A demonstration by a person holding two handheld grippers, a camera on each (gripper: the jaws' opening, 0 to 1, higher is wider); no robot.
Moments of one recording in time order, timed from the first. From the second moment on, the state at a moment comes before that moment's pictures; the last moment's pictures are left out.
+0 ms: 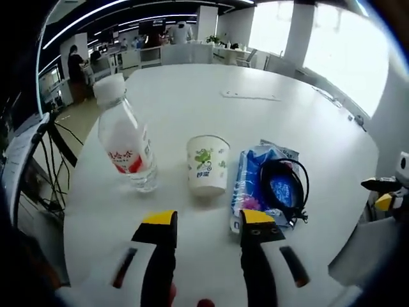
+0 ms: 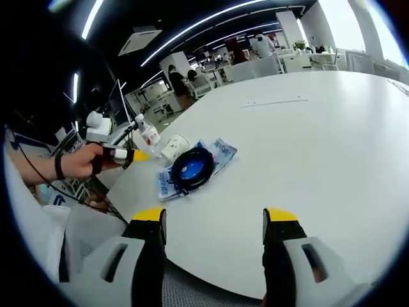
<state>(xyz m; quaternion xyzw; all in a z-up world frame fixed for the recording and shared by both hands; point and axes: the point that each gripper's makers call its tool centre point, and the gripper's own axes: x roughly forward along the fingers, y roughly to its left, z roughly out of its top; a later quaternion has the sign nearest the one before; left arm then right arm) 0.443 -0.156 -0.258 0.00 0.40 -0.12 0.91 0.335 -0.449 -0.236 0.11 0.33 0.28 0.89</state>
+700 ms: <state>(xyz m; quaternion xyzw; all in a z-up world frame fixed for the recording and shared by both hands) 0.486 -0.172 -0.270 0.01 0.41 -0.14 0.90 0.337 -0.462 -0.238 0.11 0.34 0.27 0.89</state>
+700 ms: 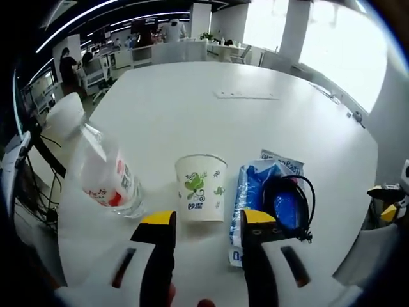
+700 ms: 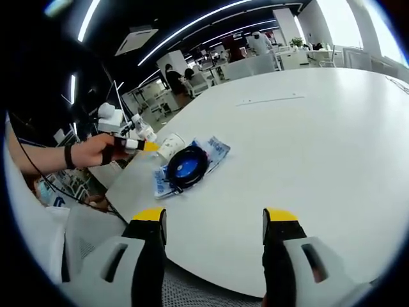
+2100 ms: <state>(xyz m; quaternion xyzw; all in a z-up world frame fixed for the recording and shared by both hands) 0.501 -0.176 -0.293 0.01 0.44 -0.15 0.88 0.341 -0.463 -0.233 0.11 0.33 0.28 0.89</state>
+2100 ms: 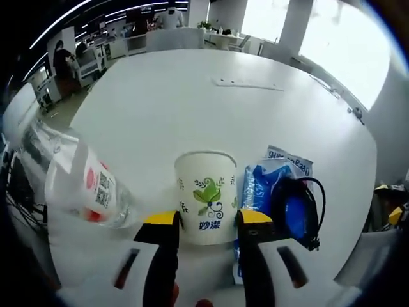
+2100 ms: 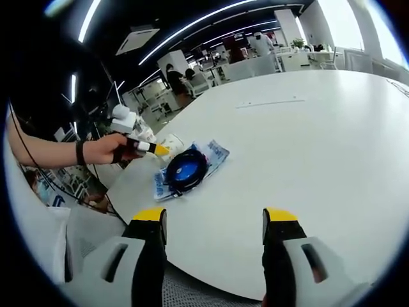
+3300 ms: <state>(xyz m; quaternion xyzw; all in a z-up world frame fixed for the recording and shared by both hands) 0.453 -0.171 -0.225 0.09 0.36 -0.21 0.90 0.344 -0.433 -0.217 0.10 0.32 0.32 0.89</state>
